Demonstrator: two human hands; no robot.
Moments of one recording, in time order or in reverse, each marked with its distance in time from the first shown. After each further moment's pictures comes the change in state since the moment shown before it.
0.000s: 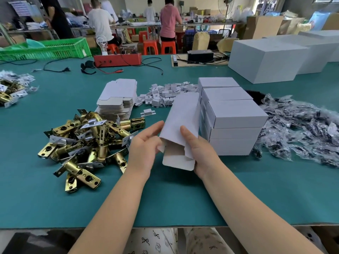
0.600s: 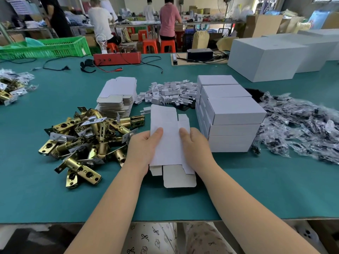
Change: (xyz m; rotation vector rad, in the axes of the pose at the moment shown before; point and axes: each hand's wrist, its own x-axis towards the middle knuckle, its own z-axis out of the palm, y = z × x) left_hand 0.003 -0.004 -0.001 0.169 0.089 -0.130; right_hand -0.001 0.002 0.003 -0.912 0.235 -0.301
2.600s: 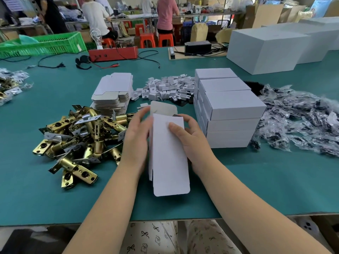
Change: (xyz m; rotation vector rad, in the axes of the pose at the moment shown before) left_hand -0.004 0.007 0.001 -0.304 -0.133 0.204; right_hand -0.003 -0.010 -0.002 0.635 -0.206 0.037
